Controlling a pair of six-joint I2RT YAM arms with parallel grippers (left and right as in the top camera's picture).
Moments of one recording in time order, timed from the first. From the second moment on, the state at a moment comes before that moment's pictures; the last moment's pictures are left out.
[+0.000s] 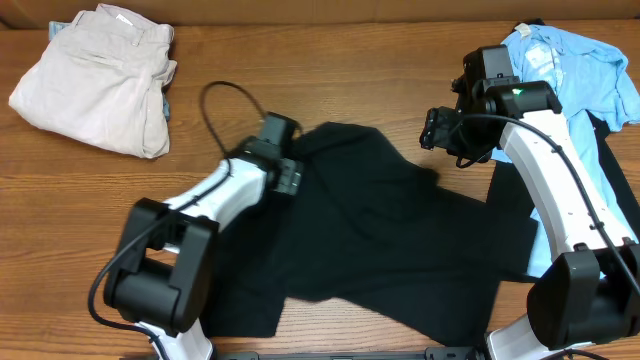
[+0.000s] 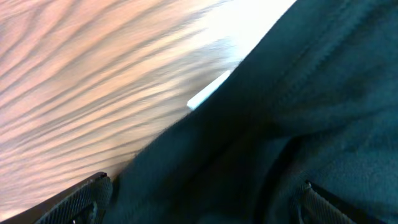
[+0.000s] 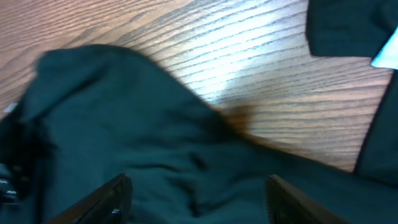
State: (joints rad) left arm -0.33 1.88 1.09 -0.39 -0.26 -0.07; right arm 0.12 1.73 1.49 -1.04 -0.14 0.34
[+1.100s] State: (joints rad) left arm -0.03 1.92 1.31 -0.78 -0.24 -0.14; right arm 0.34 2.03 1.32 -0.43 -0.23 0.21
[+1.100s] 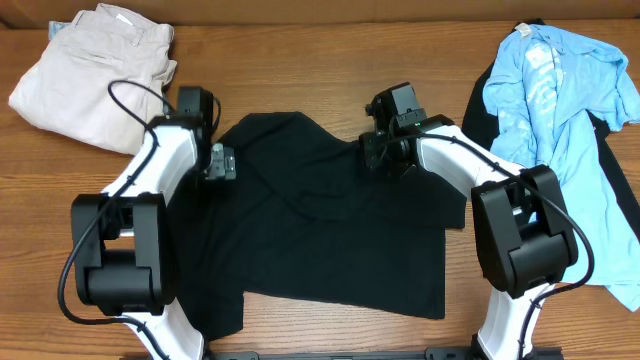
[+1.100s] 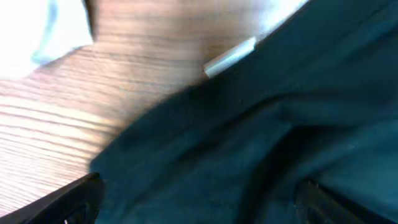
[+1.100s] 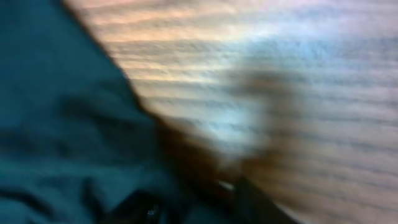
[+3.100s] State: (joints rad) left arm -0.02 1.92 1.66 -0.91 -0.15 -0.09; right arm 0.21 2.15 2.11 -1.09 -0.26 0.39
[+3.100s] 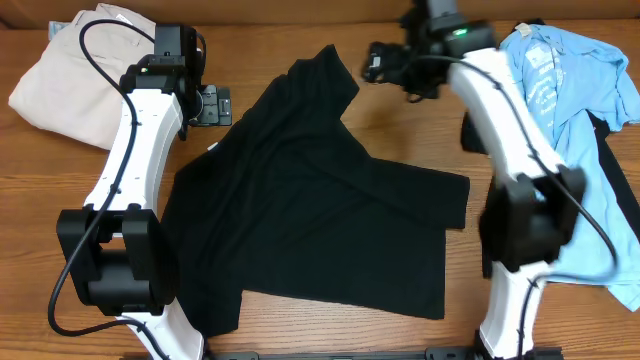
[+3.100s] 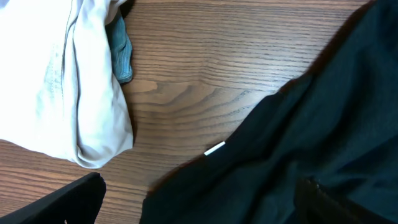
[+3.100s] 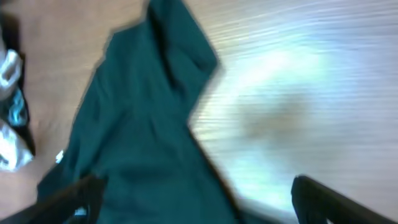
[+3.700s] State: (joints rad) left arm -0.01 1.92 1.66 -0.92 -0.15 -0.07; right arm 0.19 1.87 1.58 -1.37 0.11 0.67
